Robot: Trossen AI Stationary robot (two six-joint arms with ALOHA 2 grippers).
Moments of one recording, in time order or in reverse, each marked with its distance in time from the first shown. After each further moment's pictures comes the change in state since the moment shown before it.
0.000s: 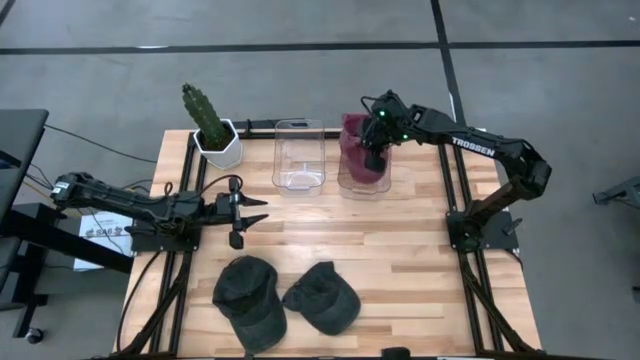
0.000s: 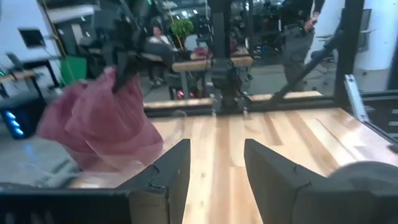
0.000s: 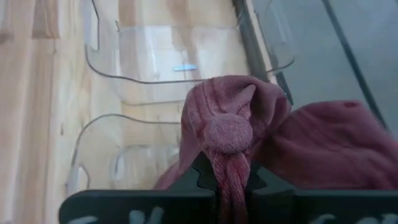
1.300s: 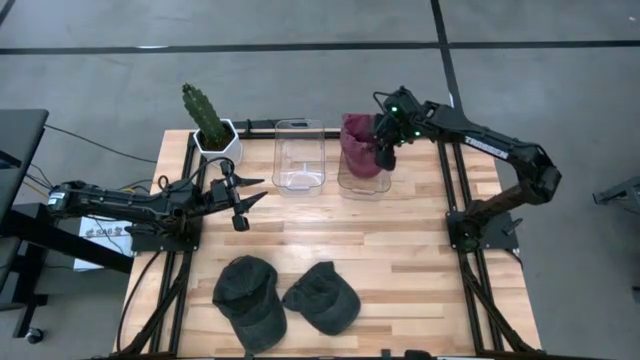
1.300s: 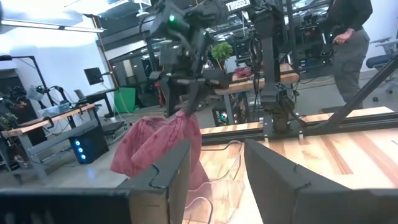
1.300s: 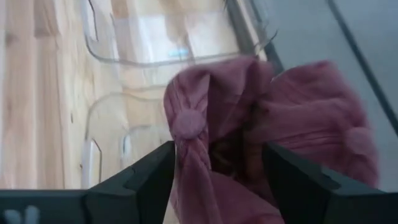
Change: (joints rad) left arm 0.145 0.000 0.042 0.079 0.000 0.141; right arm -0.039 -0.094 0.001 -0.127 0.004 0.053
